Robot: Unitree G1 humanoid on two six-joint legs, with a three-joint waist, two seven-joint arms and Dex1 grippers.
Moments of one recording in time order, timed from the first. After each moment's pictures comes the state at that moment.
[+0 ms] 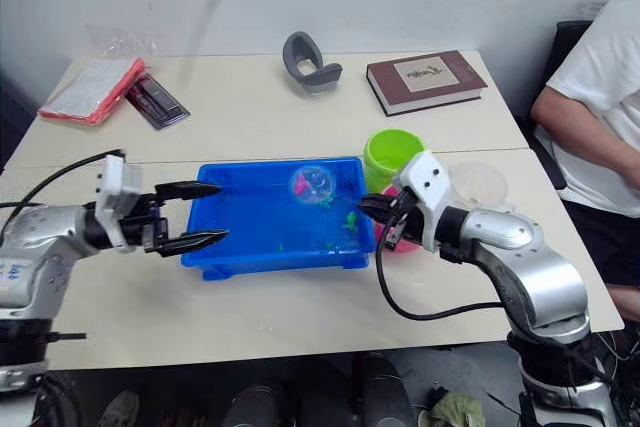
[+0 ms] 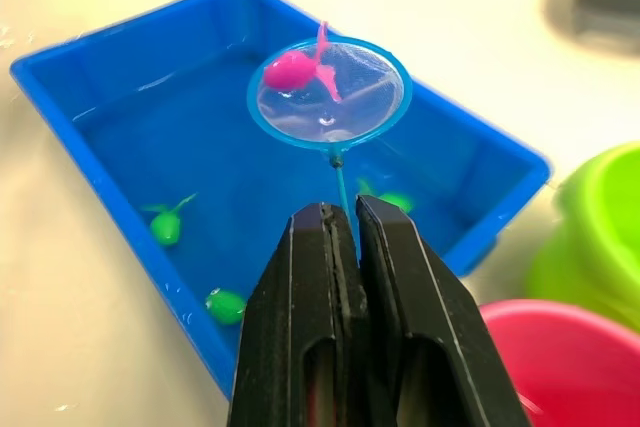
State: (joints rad) left arm -0.41 0.72 0.14 -0.01 -0.54 0.32 -1.16; right arm -0.37 -0.62 -0.12 -0.58 0.46 0.88 0.74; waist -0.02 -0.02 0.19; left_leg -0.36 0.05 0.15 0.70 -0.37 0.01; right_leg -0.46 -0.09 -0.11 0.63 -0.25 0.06
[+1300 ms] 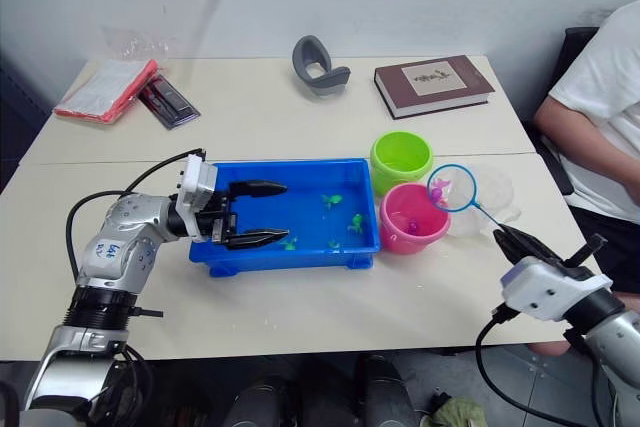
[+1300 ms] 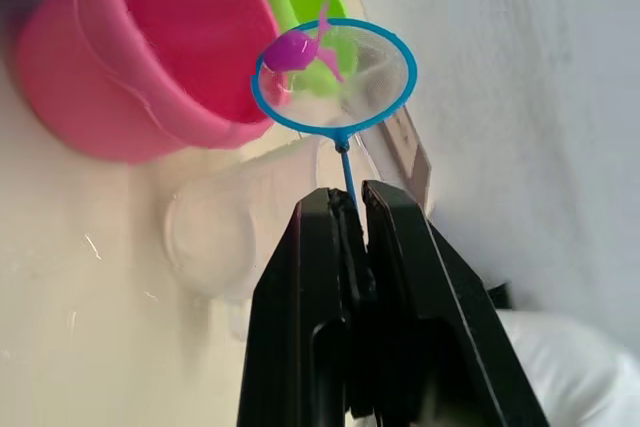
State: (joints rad) left arm -0.53 0.52 0.00 0.13 -0.46 0.22 -1.21; right arm 0.33 -0.73 -0.51 -0.30 -0.30 -0.49 0.51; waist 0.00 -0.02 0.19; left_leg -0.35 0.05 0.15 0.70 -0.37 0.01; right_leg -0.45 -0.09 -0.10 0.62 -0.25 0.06
